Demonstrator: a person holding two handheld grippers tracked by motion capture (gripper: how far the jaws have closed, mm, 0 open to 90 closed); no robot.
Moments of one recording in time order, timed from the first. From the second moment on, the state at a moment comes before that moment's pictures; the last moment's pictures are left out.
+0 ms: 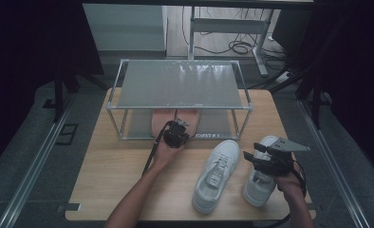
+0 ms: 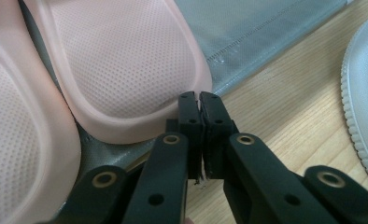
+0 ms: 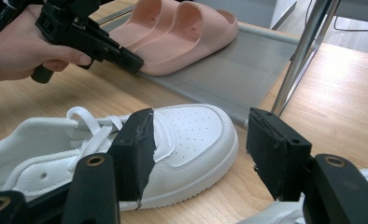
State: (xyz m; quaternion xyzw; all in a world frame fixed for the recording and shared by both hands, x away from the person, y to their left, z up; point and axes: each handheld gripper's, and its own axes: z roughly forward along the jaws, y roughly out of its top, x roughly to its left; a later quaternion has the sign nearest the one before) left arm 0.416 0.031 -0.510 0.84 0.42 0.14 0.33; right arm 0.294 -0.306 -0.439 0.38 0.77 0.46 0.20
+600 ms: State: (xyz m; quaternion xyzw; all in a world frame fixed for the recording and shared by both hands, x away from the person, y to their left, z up) left arm 0.356 0.078 -0.496 0.82 0.41 0.13 0.38; right arm 0.294 -0.304 -0.440 0.38 0.77 0.46 0.20
